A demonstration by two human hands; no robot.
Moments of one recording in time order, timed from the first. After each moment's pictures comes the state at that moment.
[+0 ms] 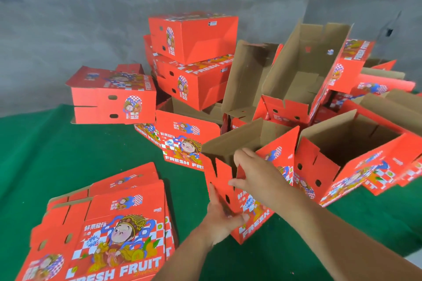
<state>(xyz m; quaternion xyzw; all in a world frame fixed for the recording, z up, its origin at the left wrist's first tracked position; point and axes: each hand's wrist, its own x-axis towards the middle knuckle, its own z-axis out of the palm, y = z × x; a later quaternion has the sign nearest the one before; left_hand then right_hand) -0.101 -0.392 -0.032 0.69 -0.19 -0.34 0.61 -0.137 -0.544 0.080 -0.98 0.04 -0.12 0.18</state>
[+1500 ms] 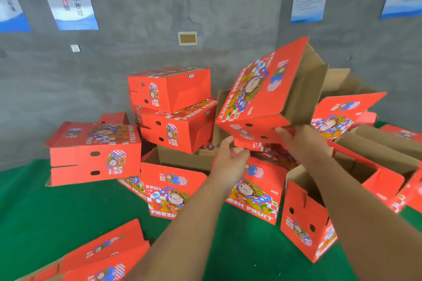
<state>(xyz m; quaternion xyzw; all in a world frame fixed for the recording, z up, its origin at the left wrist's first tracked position) -0.020 -0.510 0.184 0.68 -0.24 -0.20 0.66 -0.101 -0.709 0.203 -0.84 0.42 -0.28 0.18</state>
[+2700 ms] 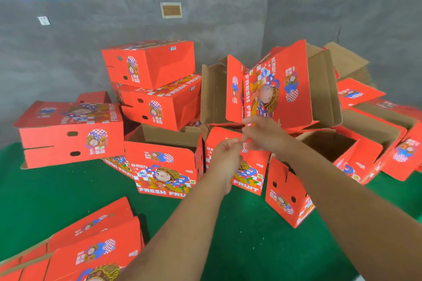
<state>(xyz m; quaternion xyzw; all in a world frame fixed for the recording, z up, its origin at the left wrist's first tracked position) -0.052 -0.524 0.141 0.66 -0.15 -0.29 0.67 -0.104 -0.651 0.188 -0.80 0.26 -0.15 0.53</state>
